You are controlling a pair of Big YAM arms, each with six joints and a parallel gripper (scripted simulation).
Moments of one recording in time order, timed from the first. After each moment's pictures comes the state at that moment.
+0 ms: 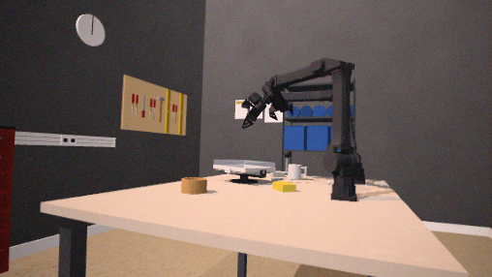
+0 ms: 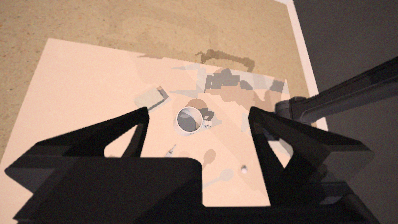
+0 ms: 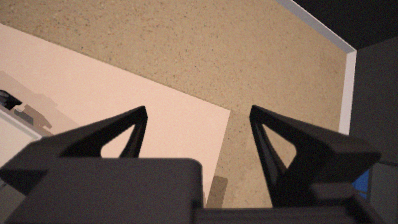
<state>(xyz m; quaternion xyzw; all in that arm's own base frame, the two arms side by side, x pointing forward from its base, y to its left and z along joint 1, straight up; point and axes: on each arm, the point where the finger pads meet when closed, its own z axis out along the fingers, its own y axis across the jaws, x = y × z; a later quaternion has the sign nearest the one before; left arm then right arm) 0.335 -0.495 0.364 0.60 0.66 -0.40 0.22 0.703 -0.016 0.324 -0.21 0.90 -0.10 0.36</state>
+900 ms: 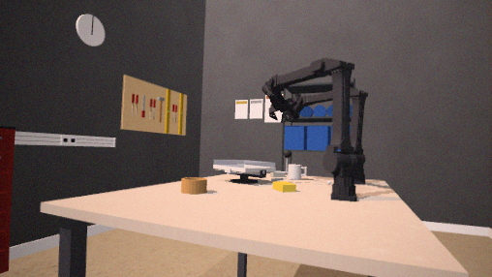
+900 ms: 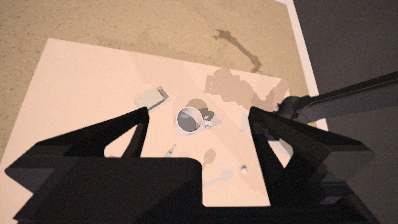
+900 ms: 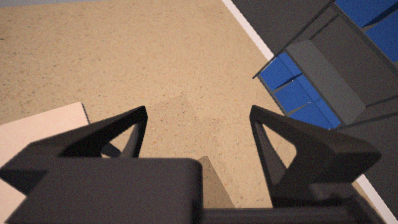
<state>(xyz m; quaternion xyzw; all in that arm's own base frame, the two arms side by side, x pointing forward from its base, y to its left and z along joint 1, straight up) 0.335 -0.495 0.364 0.60 0.66 -0.40 0.22 0.525 -0.393 0.396 0.14 0.85 -0.24 0.45</state>
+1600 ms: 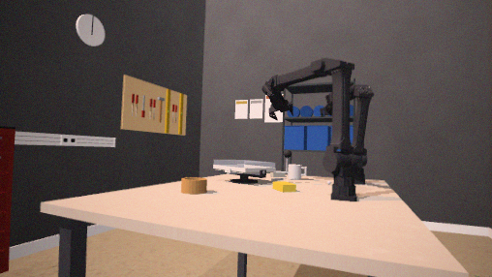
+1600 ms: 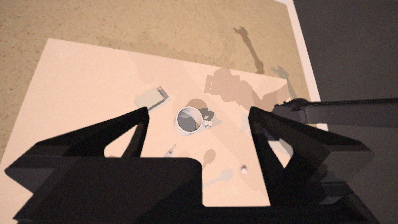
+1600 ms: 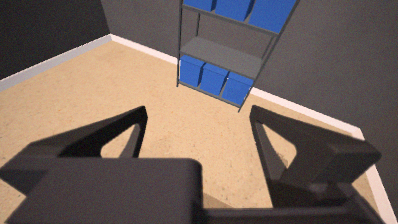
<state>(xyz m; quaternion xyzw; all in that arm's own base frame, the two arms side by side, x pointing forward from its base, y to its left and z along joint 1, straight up) 0.335 -0.495 0.364 0.60 0.66 -0.40 0.22 0.243 -0.547 0.454 0.38 0.69 -0.38 0.49</state>
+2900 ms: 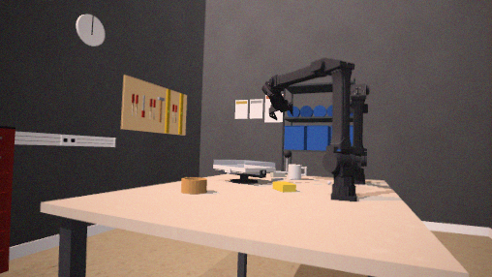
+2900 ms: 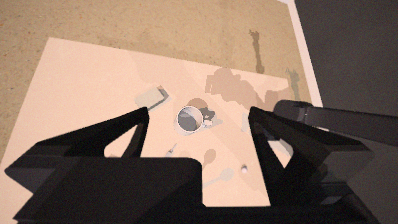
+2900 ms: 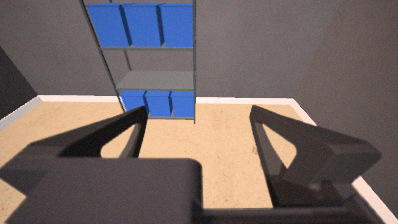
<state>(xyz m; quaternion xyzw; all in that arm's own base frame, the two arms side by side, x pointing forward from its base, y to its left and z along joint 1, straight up) 0.335 -0.495 0.363 0.60 0.66 -0.40 0.22 0.022 -0.549 0.480 0.50 0.53 -0.48 0.49</state>
